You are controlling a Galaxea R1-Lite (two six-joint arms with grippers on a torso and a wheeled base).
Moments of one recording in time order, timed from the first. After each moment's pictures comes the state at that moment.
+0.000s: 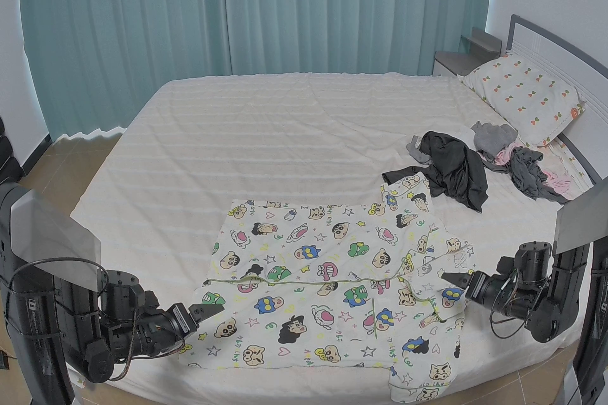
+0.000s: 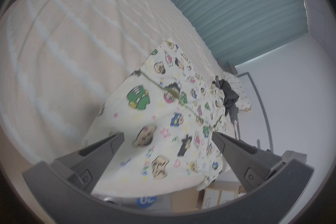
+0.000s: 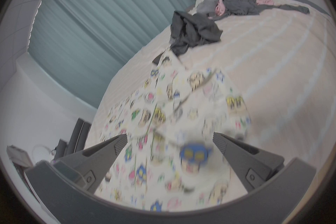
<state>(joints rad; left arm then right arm) -0.23 2.25 -0.03 -1.55 -0.30 -0.81 0.09 2.29 -0.15 -1.55 0.27 0.58</state>
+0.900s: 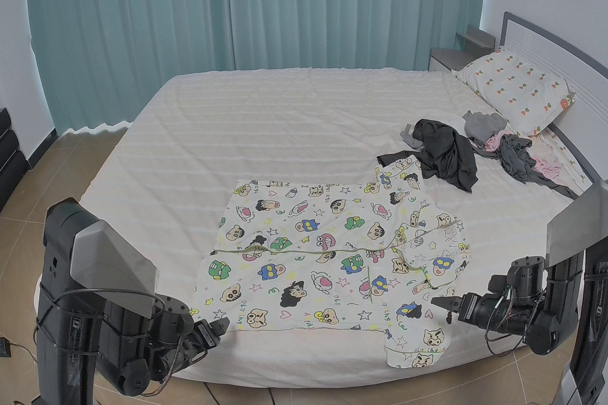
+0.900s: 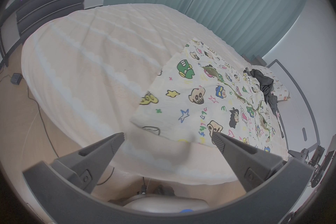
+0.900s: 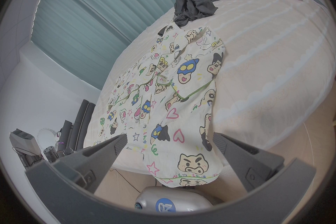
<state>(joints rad) -0.43 2.45 -0.15 -1.55 0.21 -0.81 0.15 2.32 -0.10 -1.55 0.27 0.57</state>
